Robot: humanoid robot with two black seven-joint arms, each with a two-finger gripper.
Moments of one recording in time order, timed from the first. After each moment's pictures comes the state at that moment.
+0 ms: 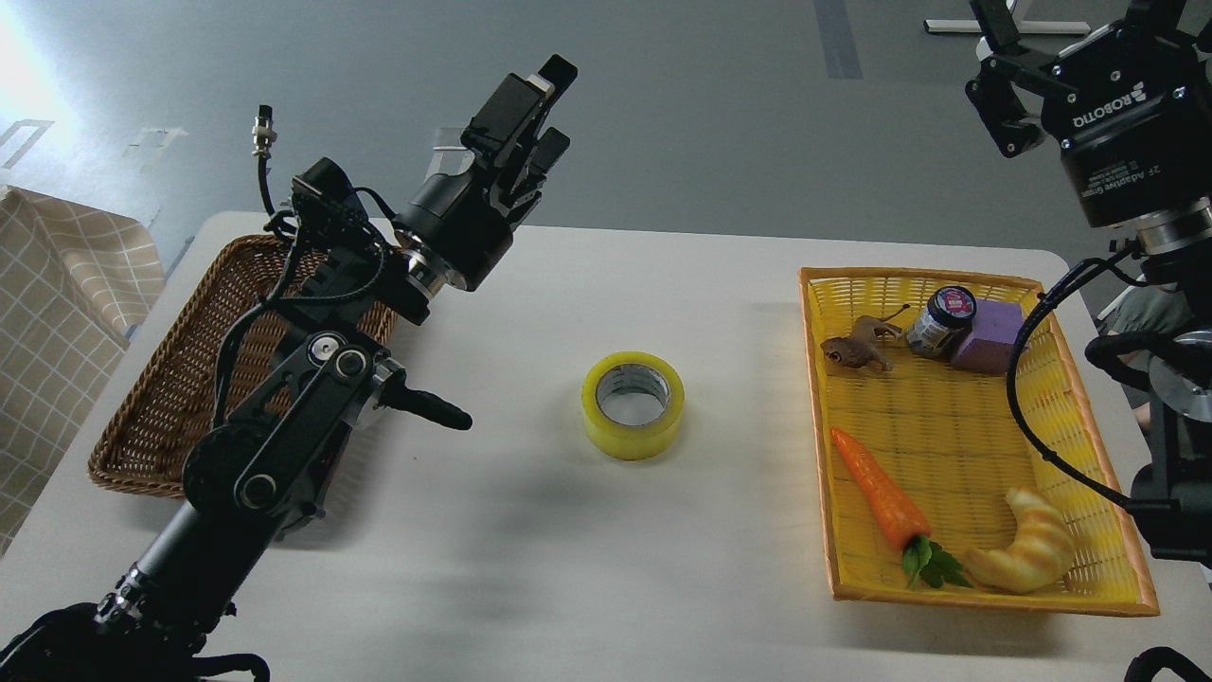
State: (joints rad) left arm -0.45 0.08 -1.19 -1.43 1.38 -0.13 -0.10; right arm 0.44 -0.18 1.60 1.48 -0.84 0.49 0.11
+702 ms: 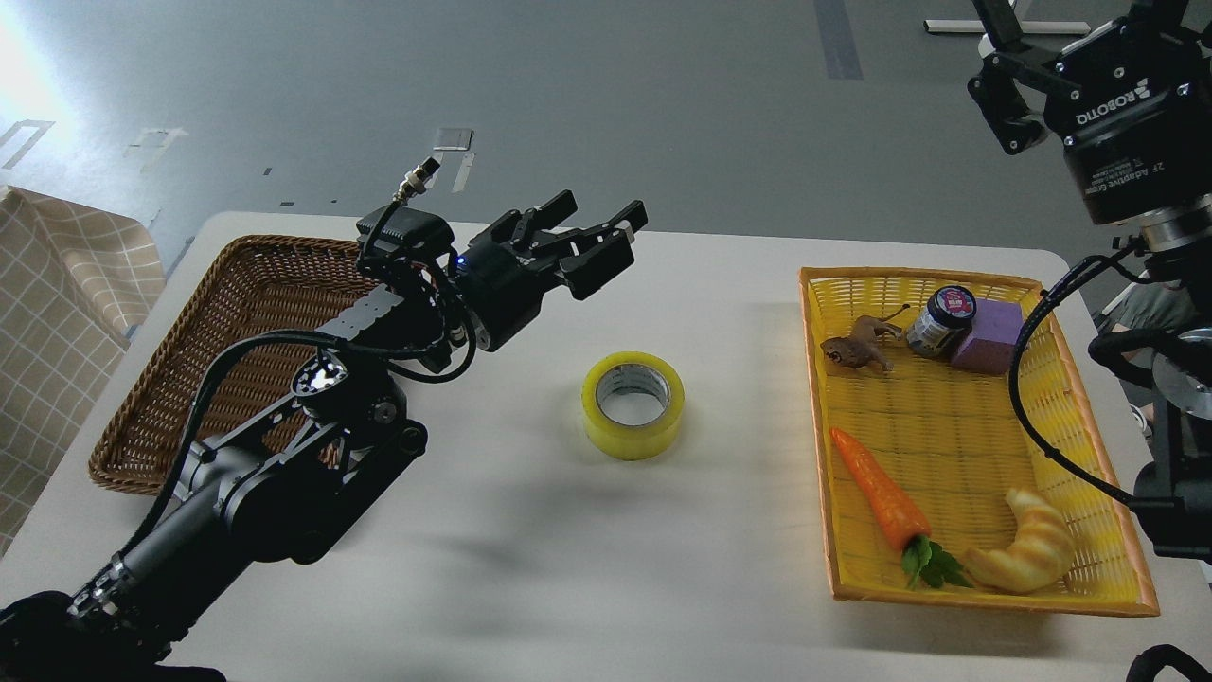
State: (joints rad) left arm -0.42 0.21 -1.02 -1.39 2.13 -0.05 -0.12; right arm 0.44 -0.19 1.60 1.48 -0.84 0.49 0.11
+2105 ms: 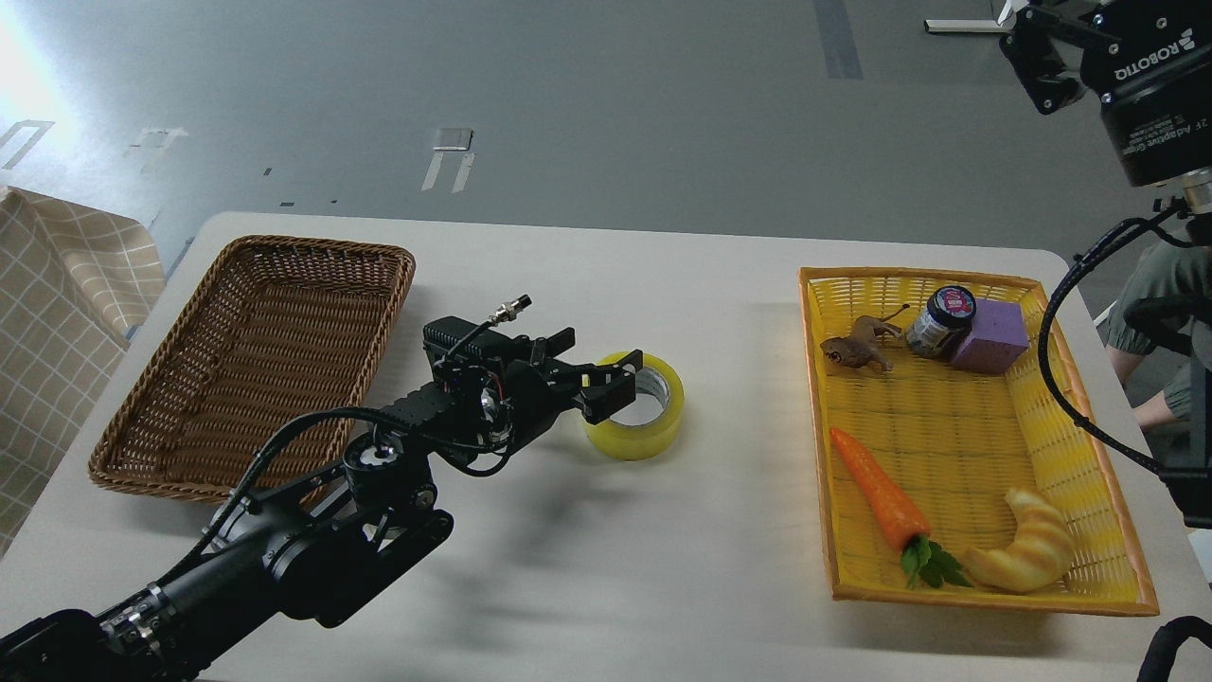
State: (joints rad) left arm -0.43 0.15 -0.76 -1.21 2.18 -0.08 0.00; right arm 0.50 -0.23 1.62 1.48 -0.84 0.49 0.08
